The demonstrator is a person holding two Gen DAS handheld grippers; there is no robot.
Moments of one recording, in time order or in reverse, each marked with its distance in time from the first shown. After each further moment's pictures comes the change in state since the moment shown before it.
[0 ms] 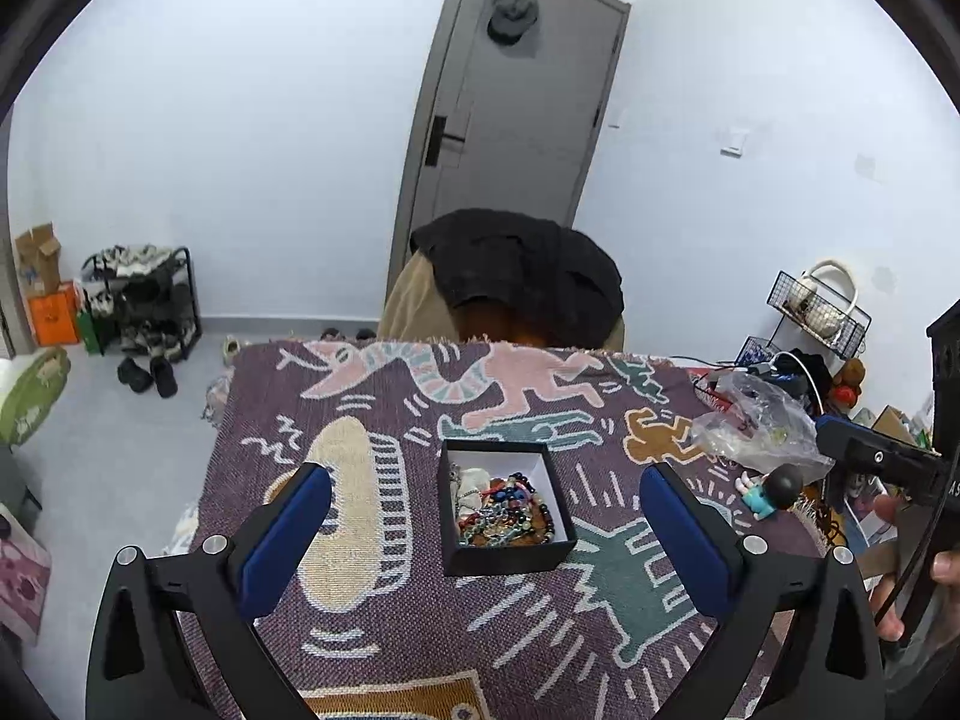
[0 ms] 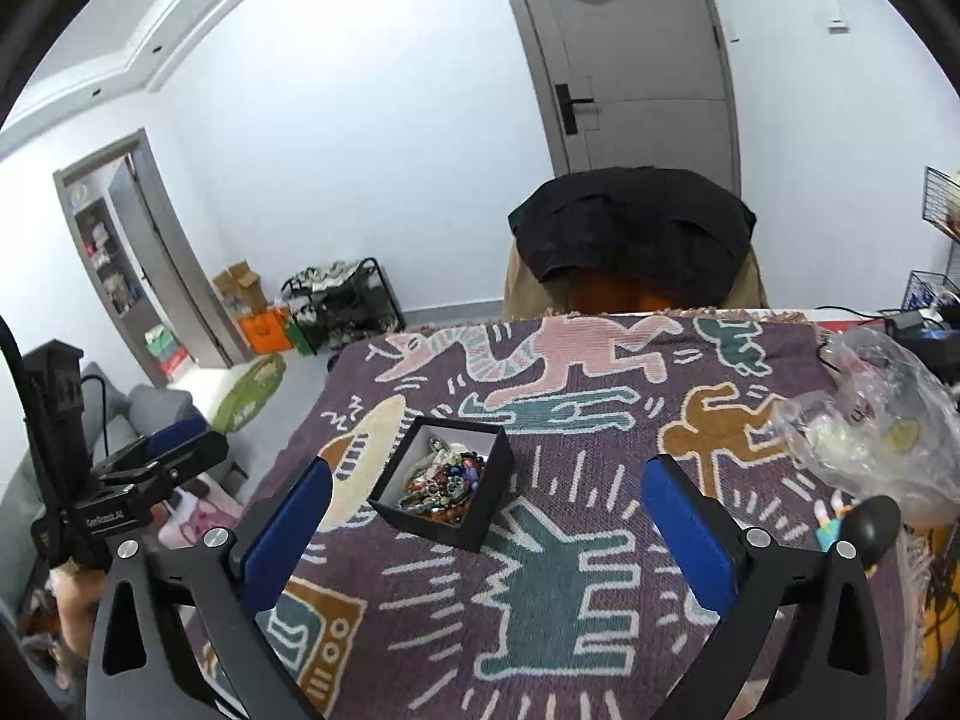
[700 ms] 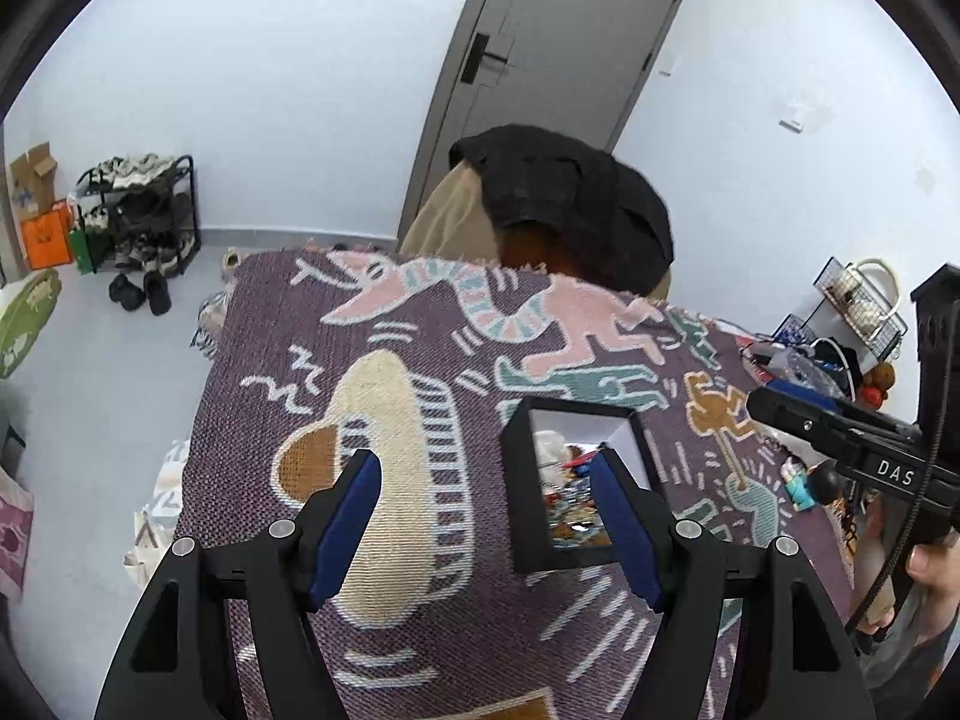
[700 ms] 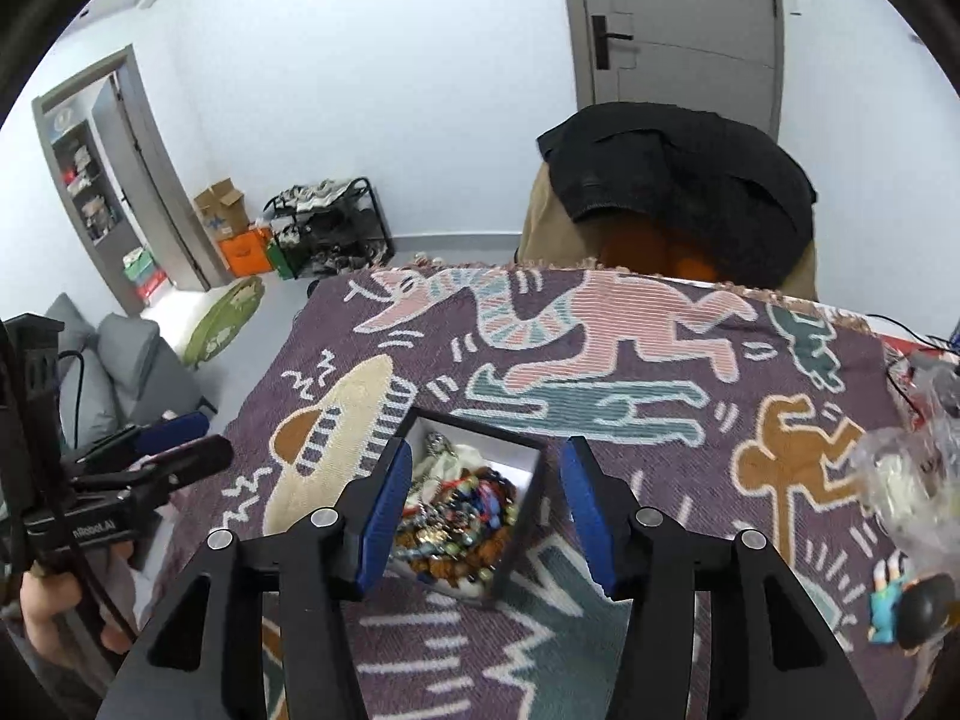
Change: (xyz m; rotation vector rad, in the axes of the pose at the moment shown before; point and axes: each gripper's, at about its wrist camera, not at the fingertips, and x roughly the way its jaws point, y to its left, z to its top) left arm 0.082 0.068 -0.003 -0.109 0.185 -0.014; right arm 0.137 0.034 0.023 -0.083 0.182 -0.036
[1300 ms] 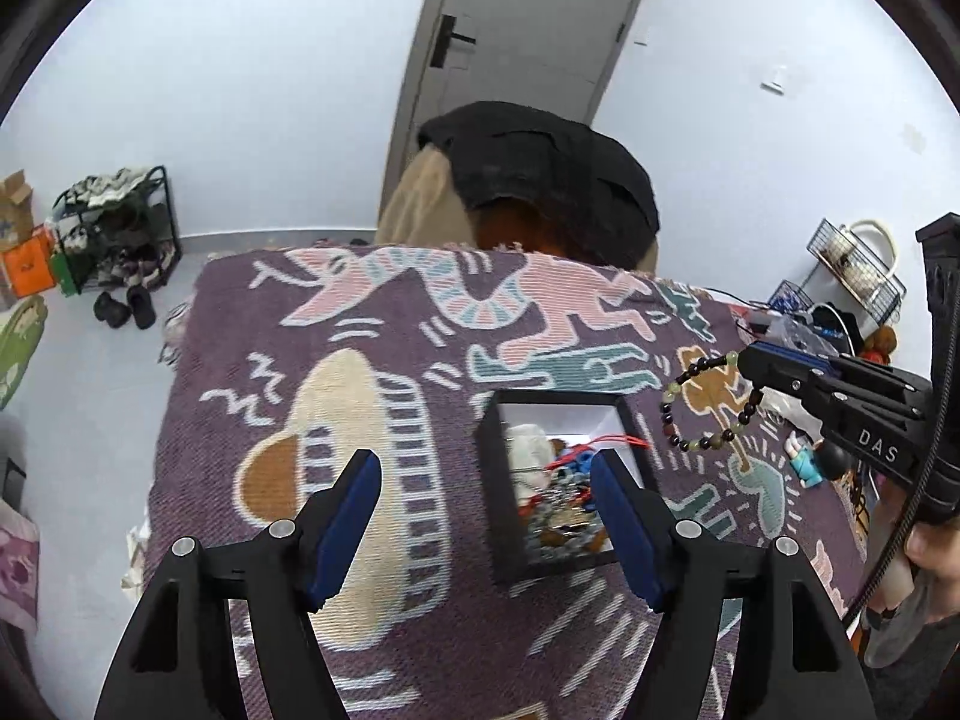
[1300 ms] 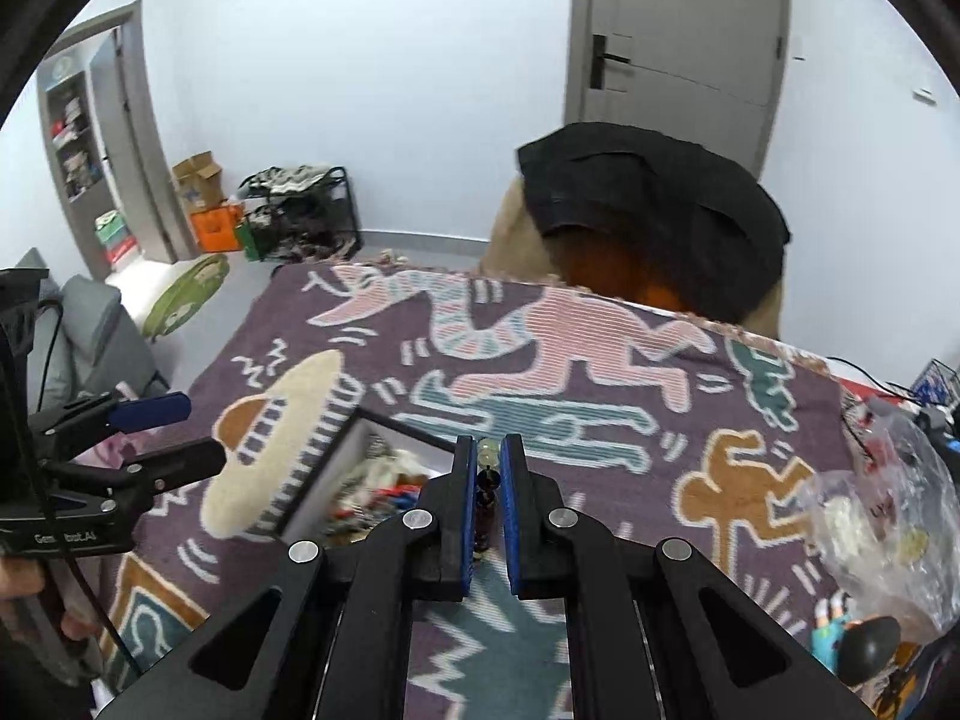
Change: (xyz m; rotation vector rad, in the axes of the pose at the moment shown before) left arm 0.028 -0.011 0.004 0.055 0.056 -0.002; right arm 0.021 0.016 0.012 -0.131 0.004 -0.089
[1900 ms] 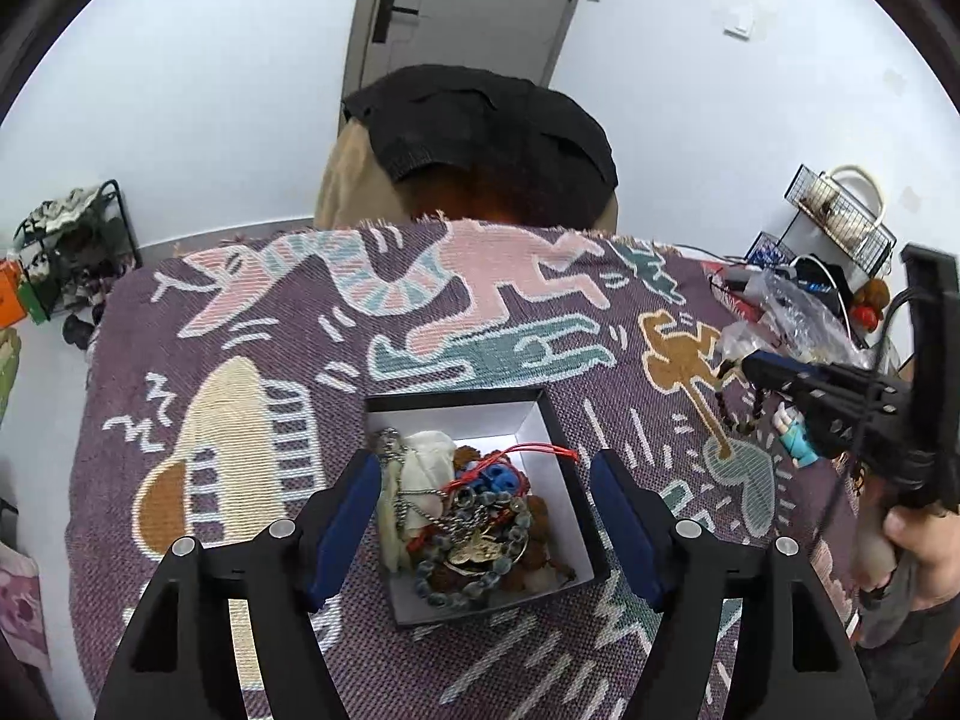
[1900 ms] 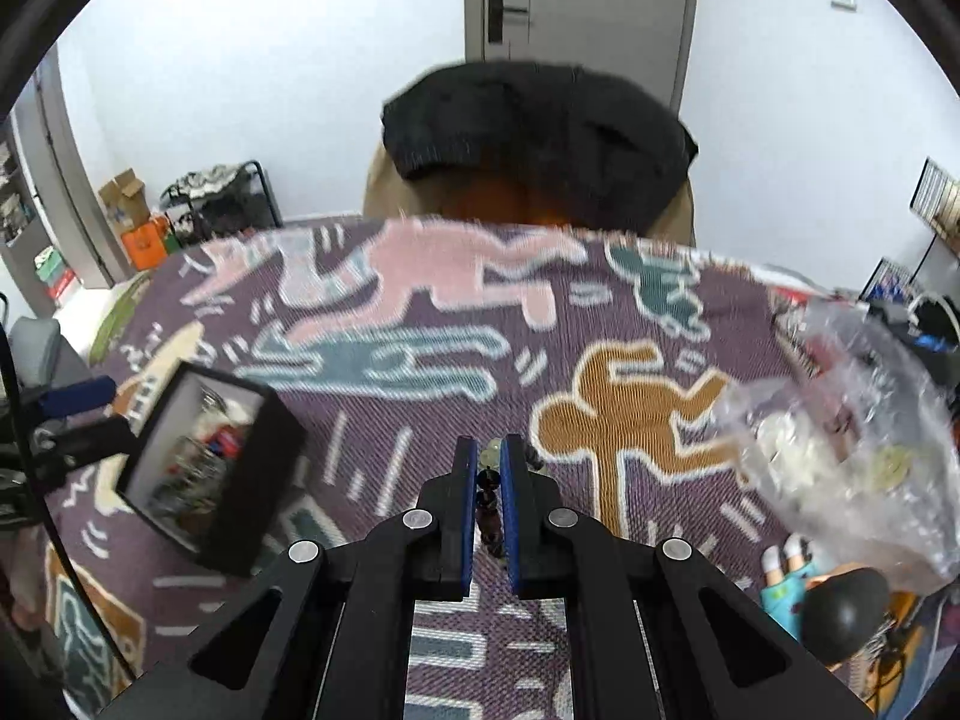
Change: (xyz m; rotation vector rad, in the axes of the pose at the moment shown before) left arm 0.049 -0.066 0.006 0.096 0.067 -0.039; right arm 0.004 -0.111 -0.043 0.137 0.043 -0.137
